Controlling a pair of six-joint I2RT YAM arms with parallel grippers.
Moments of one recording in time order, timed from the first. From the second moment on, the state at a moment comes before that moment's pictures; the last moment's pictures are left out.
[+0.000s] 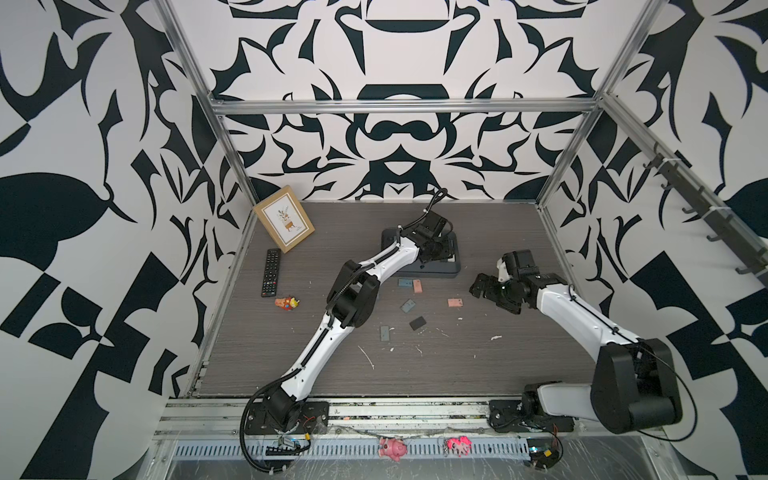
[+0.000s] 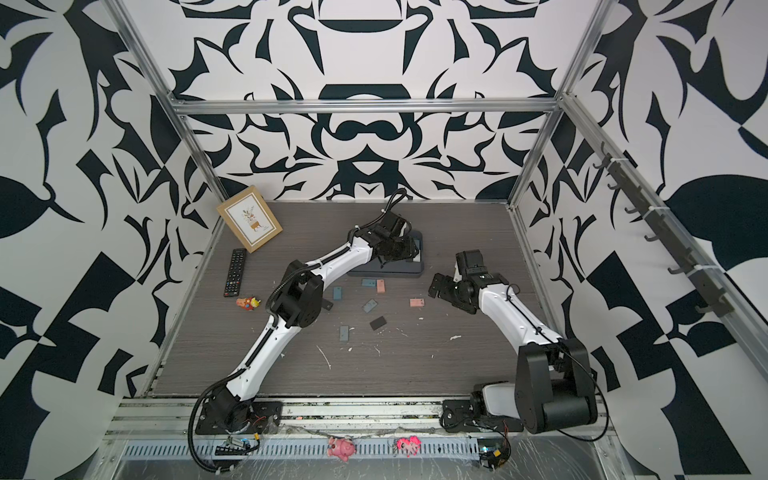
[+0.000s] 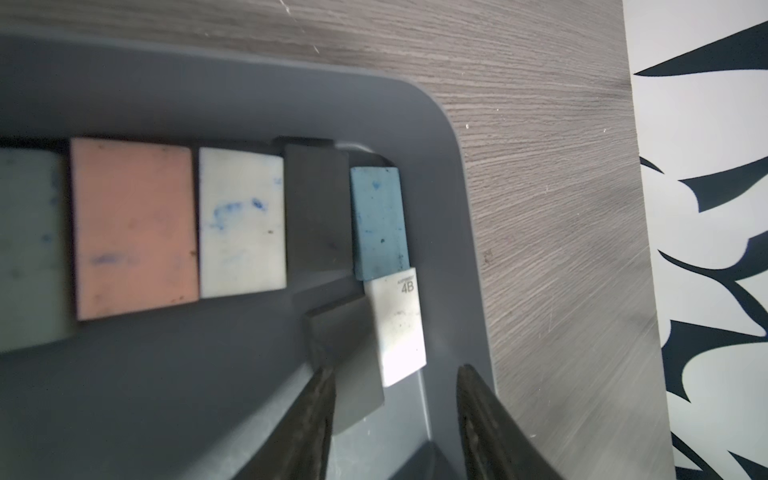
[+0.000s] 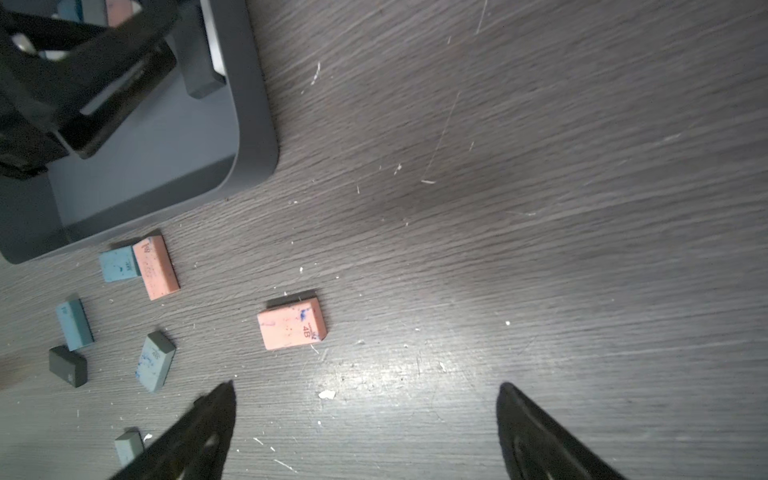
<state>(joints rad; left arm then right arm) -0.75 2.61 2.33 -0.53 0.22 -0.69 0.14 1.33 0.81 -0.58 -0.18 0.51</state>
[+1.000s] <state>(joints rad) -0.49 1.82 1.49 -0.47 0.29 -0.60 0.49 1.57 0.83 -0.48 0.03 0.97</state>
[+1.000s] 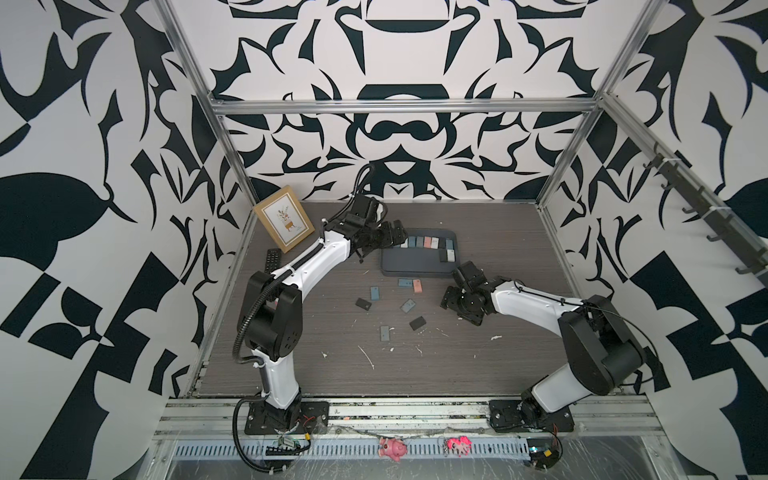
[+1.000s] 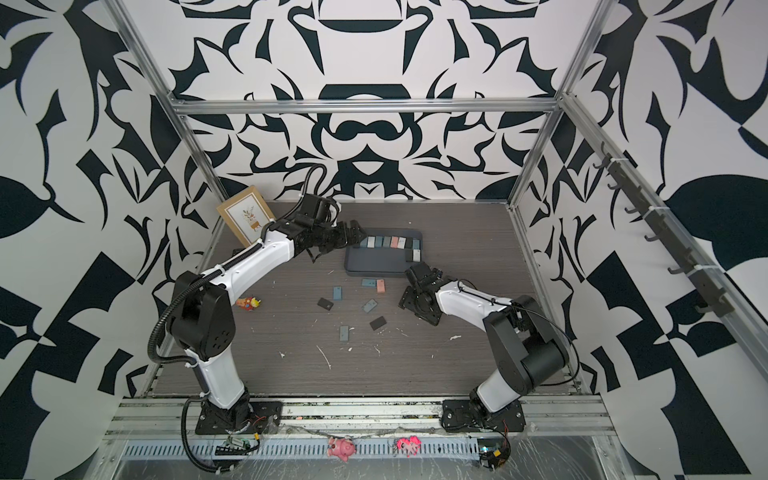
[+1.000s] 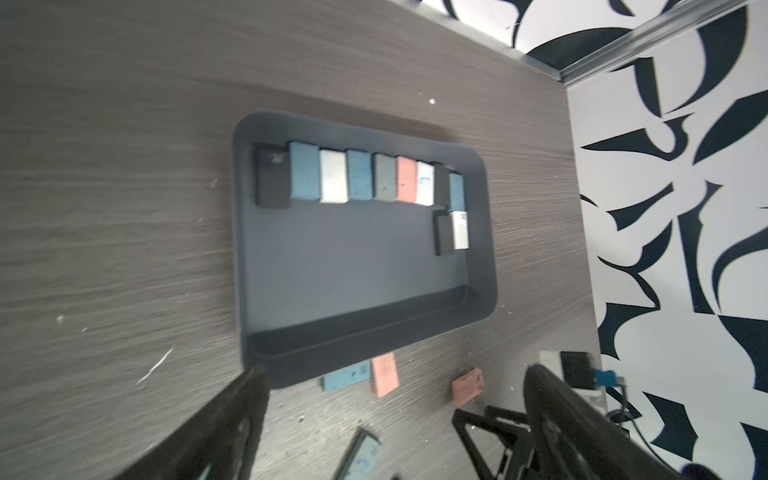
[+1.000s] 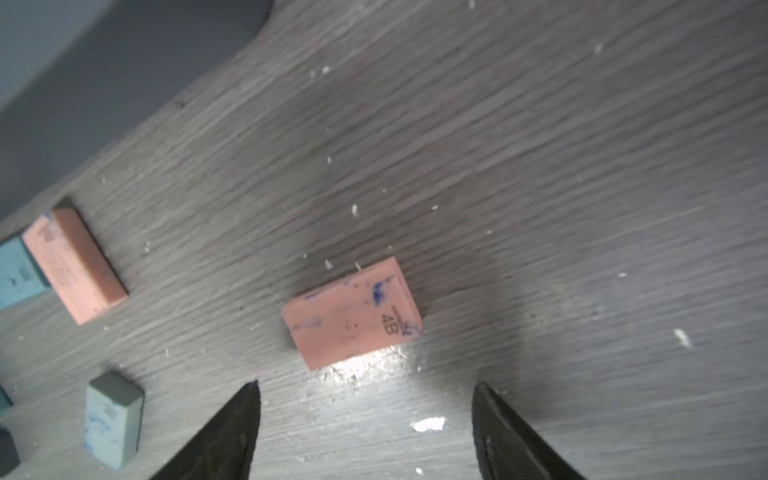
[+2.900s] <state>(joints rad) -0.50 1.68 1.17 -0.35 0.46 -0.69 0.55 1.86 1.27 -0.74 0.21 0.71</state>
